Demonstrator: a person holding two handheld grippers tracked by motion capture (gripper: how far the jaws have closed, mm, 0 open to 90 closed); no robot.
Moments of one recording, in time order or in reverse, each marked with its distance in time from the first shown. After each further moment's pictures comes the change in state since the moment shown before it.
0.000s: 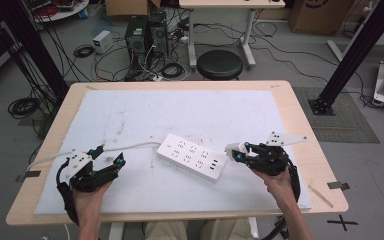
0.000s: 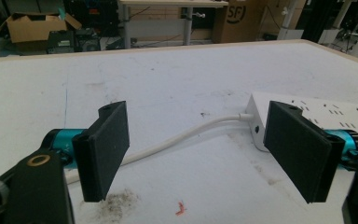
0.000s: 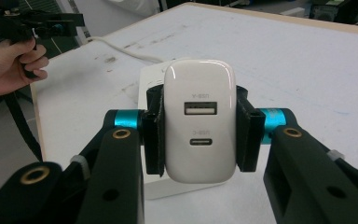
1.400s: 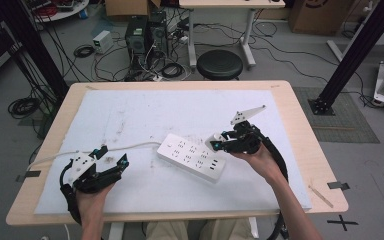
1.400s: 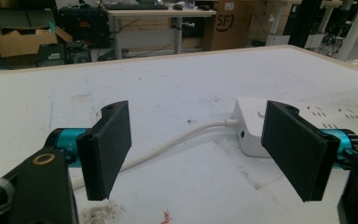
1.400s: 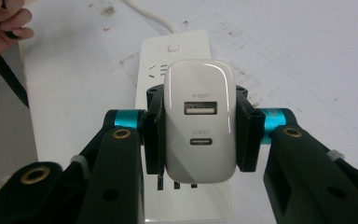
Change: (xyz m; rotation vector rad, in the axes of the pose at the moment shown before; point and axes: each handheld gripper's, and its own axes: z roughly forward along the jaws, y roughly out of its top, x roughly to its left) left arm -0.009 -0.001 0.000 -0.036 -0.041 0.031; right arm 0.000 0.065 0.066 0.332 0.051 -0.078
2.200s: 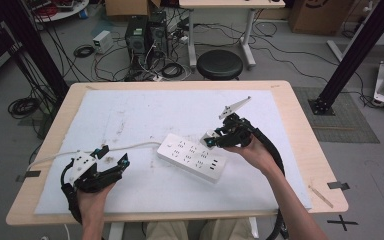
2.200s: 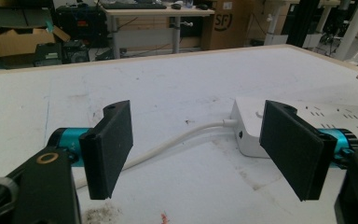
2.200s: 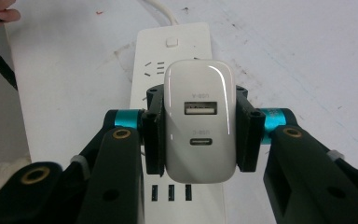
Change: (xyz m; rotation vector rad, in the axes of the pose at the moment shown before) left arm 0.000 0.000 0.001 0.004 -0.008 -0.002; right arm -0.001 0.027 0.014 0.113 -0.006 -0.030
